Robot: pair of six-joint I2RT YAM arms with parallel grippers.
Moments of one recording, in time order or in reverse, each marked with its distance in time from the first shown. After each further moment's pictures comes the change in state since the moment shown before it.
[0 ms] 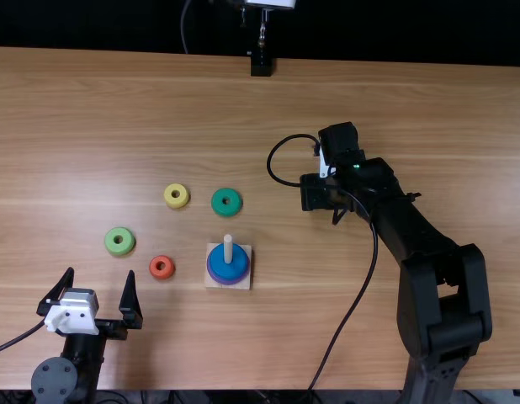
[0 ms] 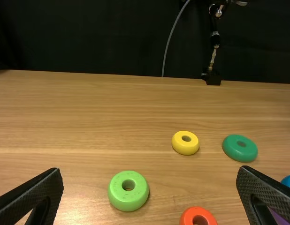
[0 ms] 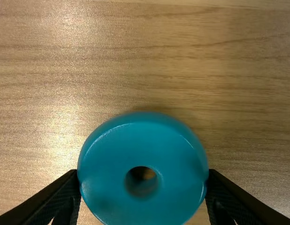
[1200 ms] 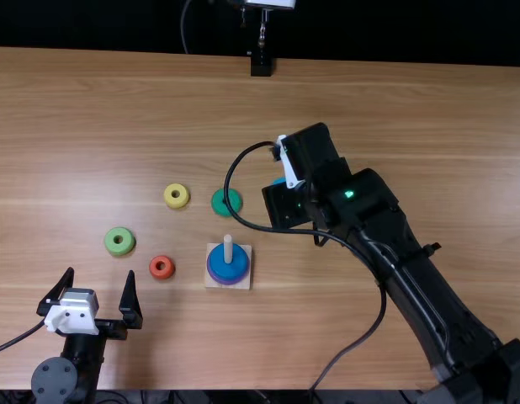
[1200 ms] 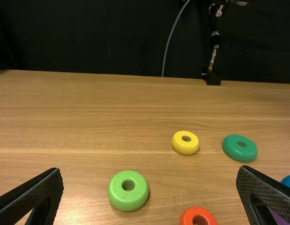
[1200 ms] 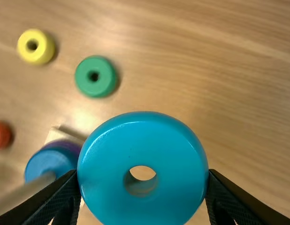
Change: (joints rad) left arm 0.000 0.000 0.000 0.000 0.000 0.000; right arm 0.250 -0.340 0.137 -0.342 -0.007 -0.027
